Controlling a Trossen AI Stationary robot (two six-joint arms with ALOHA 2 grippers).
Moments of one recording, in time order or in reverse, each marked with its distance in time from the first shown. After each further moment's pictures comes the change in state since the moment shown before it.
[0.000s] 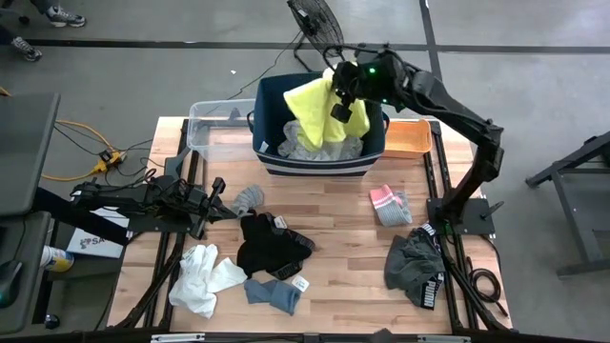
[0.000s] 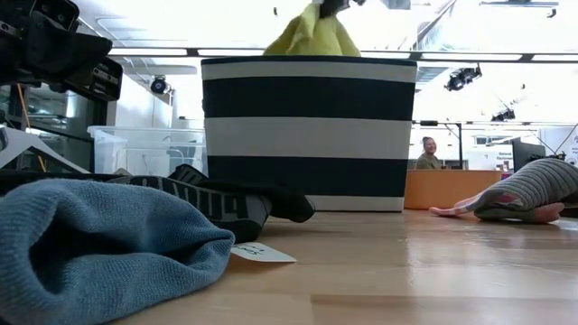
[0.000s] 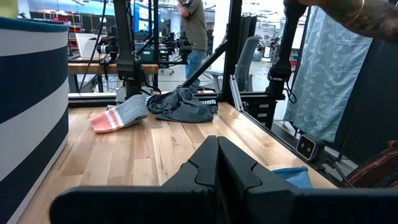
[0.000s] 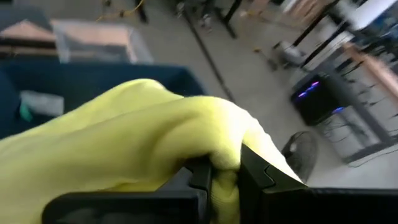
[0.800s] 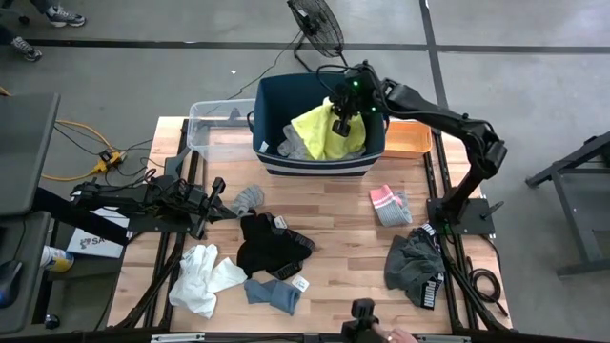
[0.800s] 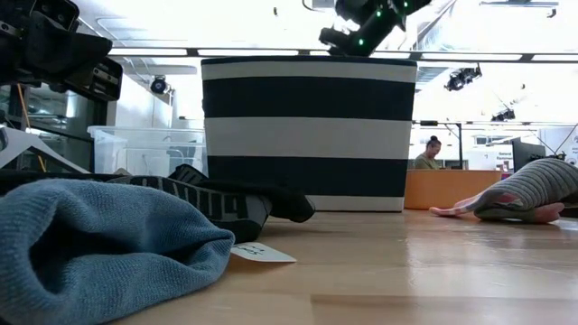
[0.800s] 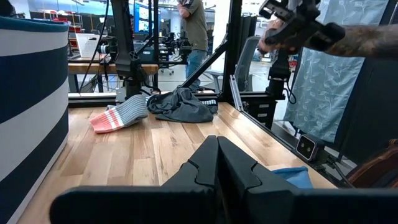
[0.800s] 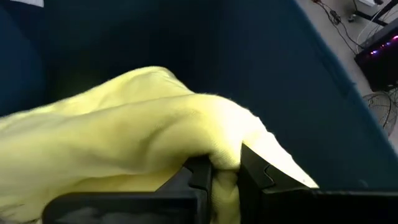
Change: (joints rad) left arm 0.000 0.000 0.000 0.000 0.000 0.000; right arm -0.160 0.000 -0.465 0.271 -0.239 -0.025
